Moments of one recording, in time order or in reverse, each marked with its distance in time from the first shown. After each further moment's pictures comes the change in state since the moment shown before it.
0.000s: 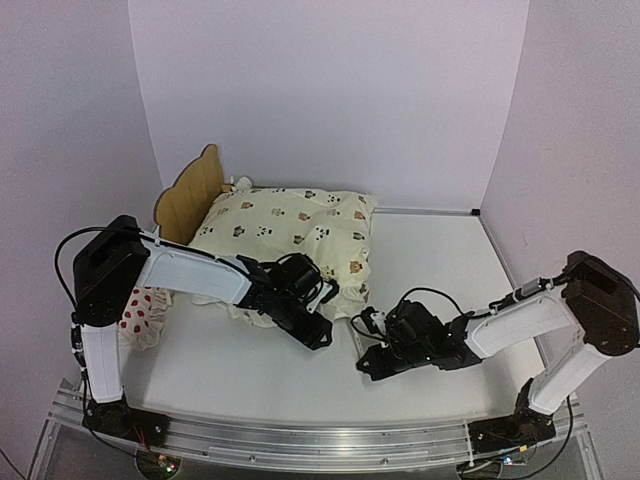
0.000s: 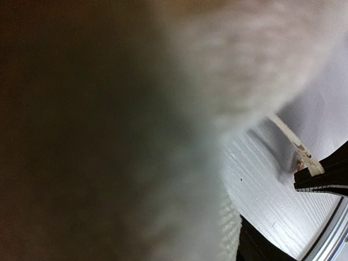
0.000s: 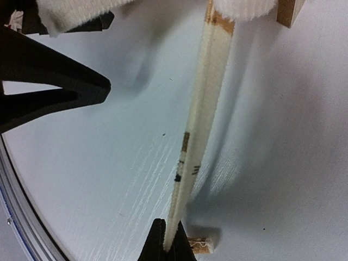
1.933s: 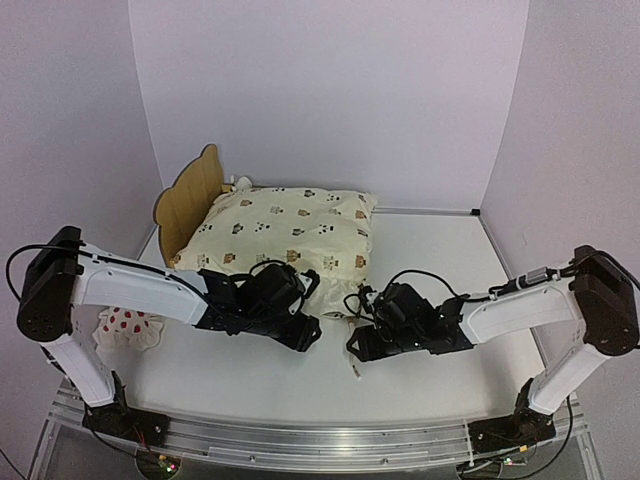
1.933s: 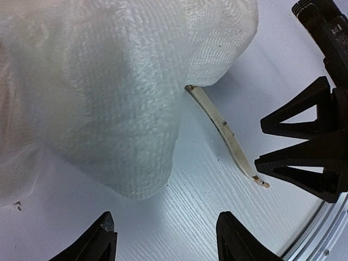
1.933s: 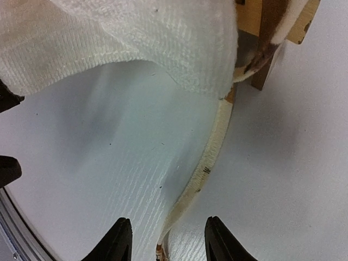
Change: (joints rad) left arm -0.113 -0.296 -0.235 0.097 -0.255 -0.208; right arm 0.000 -0.010 0.159 -0.168 0.161 0.018
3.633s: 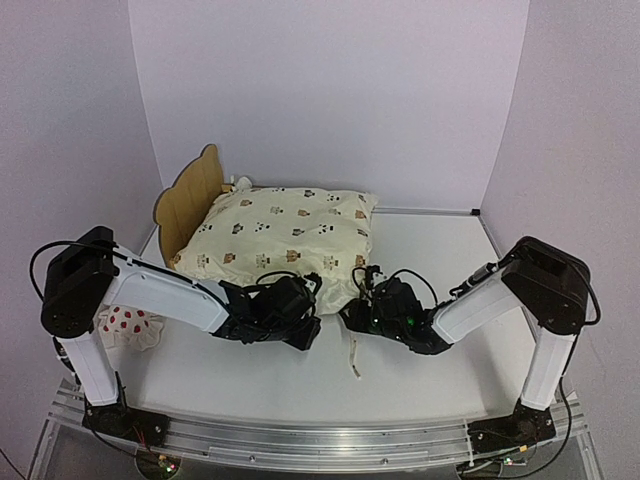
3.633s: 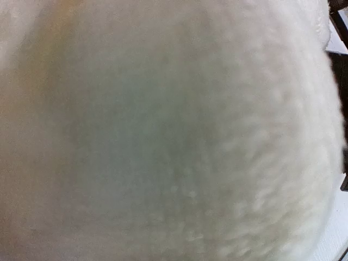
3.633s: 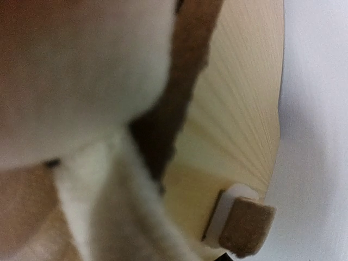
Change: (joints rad) left arm -0.002 0.132 0.000 0.139 -0.150 0.007; right arm -0.113 0.288 -0.010 0.626 0.101 0.149
